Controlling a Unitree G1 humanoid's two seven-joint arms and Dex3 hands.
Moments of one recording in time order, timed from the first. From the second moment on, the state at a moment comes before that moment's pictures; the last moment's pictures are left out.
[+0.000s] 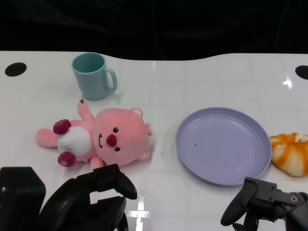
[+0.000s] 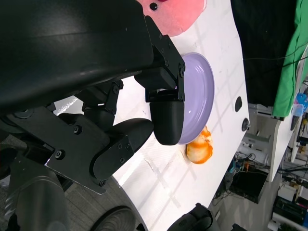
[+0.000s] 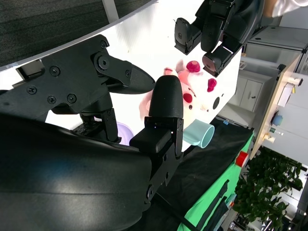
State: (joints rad) left arm 0.25 0.24 -0.03 -0.52 -0.41 0.55 -0.35; right arm 0.54 -0.27 0.08 -0.76 -0.05 0.07 0.29
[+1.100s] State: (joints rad) left arm 0.25 0.22 -0.02 -0.52 -0.41 0.55 -0.34; right arm 0.54 -0.27 0.08 -0.75 -0.05 0.07 0.30
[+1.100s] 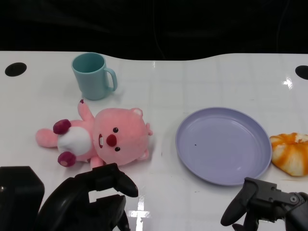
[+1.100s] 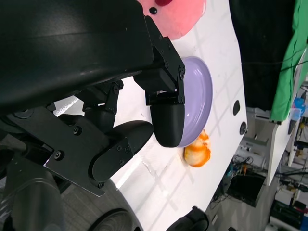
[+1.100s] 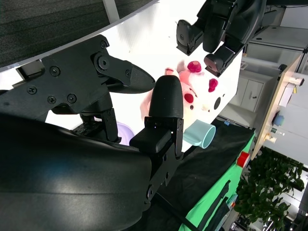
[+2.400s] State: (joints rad) left arm 0.00 0.52 0.00 -0.41 0.29 0.13 -0.31; right arm 0.51 -0.27 0.11 -0.74 -0.05 0.07 0.29
